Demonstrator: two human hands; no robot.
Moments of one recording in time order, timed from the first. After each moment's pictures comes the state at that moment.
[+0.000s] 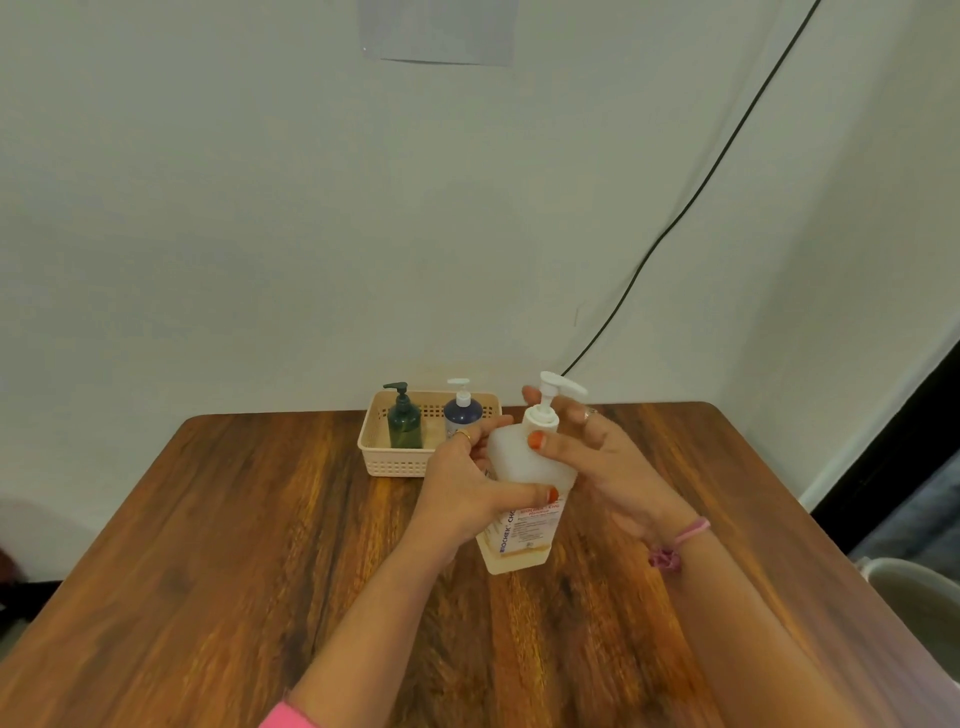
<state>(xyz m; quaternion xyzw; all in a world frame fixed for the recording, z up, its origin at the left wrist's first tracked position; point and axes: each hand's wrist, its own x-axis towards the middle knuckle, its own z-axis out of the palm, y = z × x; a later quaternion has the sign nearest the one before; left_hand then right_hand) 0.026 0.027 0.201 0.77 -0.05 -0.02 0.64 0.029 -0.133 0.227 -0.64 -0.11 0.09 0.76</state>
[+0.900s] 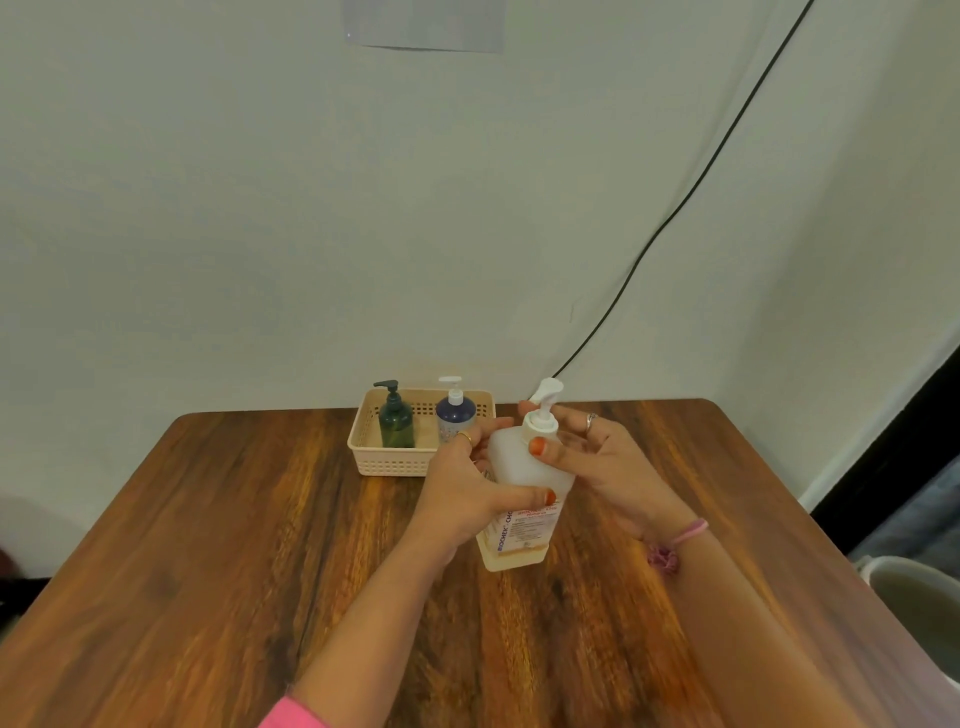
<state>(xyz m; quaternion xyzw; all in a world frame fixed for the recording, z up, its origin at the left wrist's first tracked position) 0.041 0.013 0.190 0.76 -0.06 -0.03 0.65 0.047 -0.156 0.208 -0.67 -0.12 0.07 0.73</state>
